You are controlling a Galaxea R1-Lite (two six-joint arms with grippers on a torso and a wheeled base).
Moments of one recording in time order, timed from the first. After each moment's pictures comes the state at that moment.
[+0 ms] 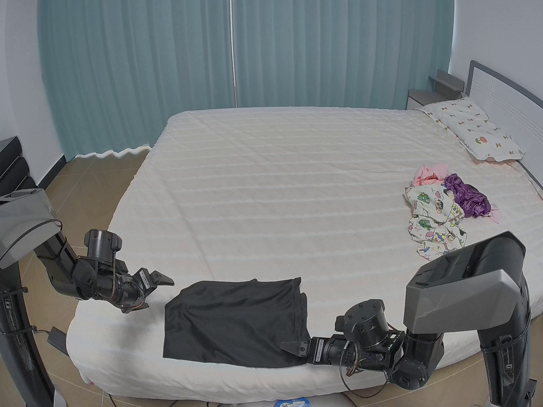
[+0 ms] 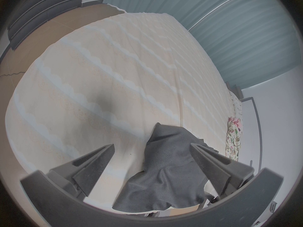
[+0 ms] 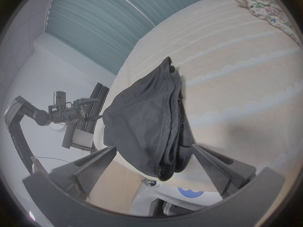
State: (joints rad) left arm 0.03 2.17 -0.75 -0.50 -0.35 -0.63; right arm 0.73 2.42 -0.52 -1.26 0.12 0.77
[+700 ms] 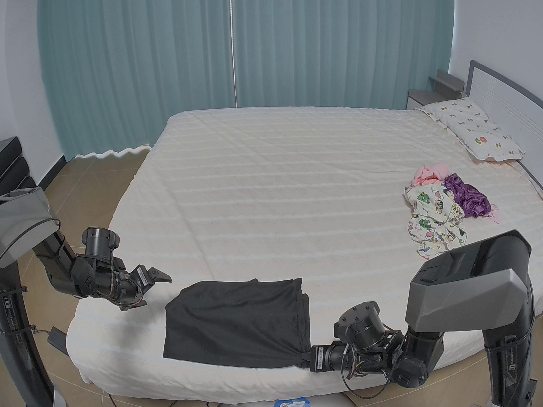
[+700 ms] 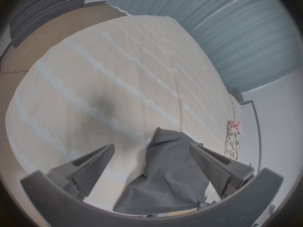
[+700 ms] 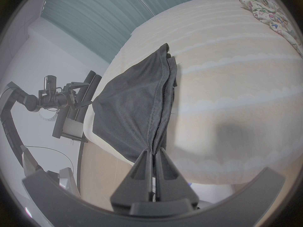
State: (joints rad) left arm 0.05 2.18 -0.76 -0.50 -0.35 -0.64; right arm 0.74 2.38 -0.52 -1.10 0.11 0.69
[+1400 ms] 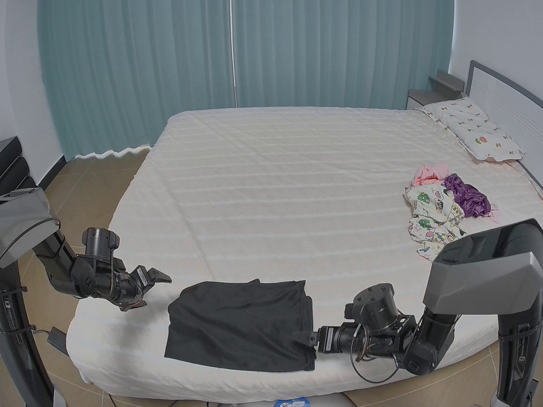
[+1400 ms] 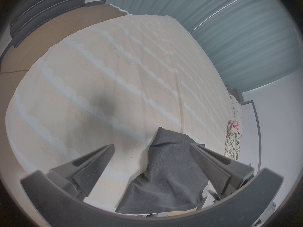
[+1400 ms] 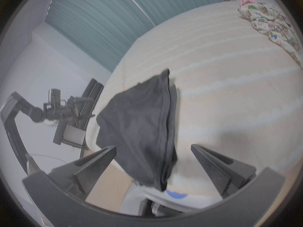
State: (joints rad) left arm 0.05 2.18 -0.76 -0.49 -0.35 -0.64; right arm 0.65 2.32 -0.57 -1.11 0.10 0.67
